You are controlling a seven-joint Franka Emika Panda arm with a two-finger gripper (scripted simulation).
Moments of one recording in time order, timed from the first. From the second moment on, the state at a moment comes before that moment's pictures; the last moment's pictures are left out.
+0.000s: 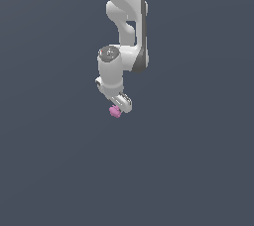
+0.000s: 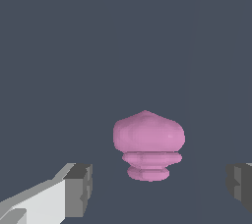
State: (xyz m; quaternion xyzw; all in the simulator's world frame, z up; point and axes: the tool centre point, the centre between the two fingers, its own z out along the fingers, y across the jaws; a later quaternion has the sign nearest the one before) arm -0.075 -0.059 0.088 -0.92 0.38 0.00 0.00
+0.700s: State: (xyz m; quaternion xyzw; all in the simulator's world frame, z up) arm -0.077 -0.059 0.042 -0.92 0.39 0.00 0.00
